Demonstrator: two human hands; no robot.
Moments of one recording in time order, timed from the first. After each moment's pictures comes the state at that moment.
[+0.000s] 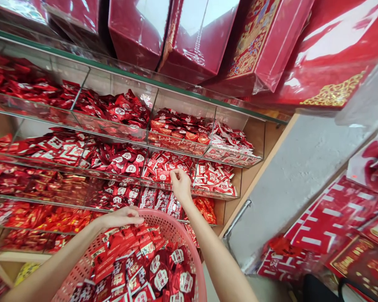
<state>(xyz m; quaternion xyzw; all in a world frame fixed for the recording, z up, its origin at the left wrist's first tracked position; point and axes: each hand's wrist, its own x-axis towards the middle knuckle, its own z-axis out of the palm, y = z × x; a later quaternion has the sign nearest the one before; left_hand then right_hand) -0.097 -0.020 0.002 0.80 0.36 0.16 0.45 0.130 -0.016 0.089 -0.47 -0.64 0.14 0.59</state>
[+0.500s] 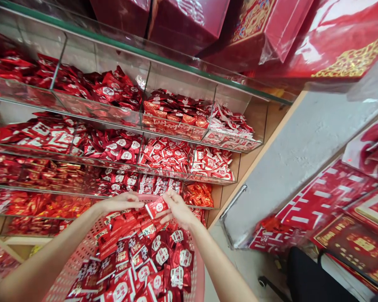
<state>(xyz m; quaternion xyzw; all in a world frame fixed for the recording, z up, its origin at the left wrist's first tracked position) -0.089 -0.018 0.006 0.80 0.35 0.14 0.47 0.135 -0.098 0.024 -0.46 -0.50 0.61 0.41</state>
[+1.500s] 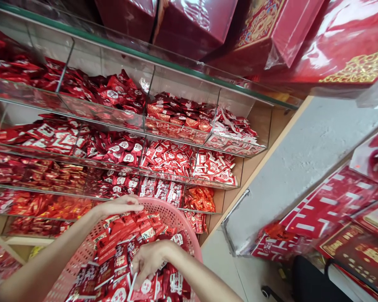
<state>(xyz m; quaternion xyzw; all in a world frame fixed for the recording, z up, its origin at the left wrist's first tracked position) -0.095 -0.017 0.002 0.79 0.36 0.15 0.47 0.084 -0.112 -0.024 -0.39 -0.74 0.50 -0.22</state>
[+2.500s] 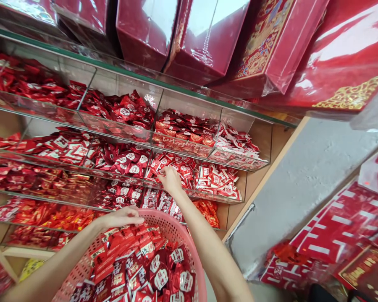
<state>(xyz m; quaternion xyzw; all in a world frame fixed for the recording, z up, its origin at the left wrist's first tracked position) -0.103 -0.014 -0.006 0.79 0.38 0.18 0.45 0.099 0.023 0.097 -0.57 -0.75 0.00 0.34</state>
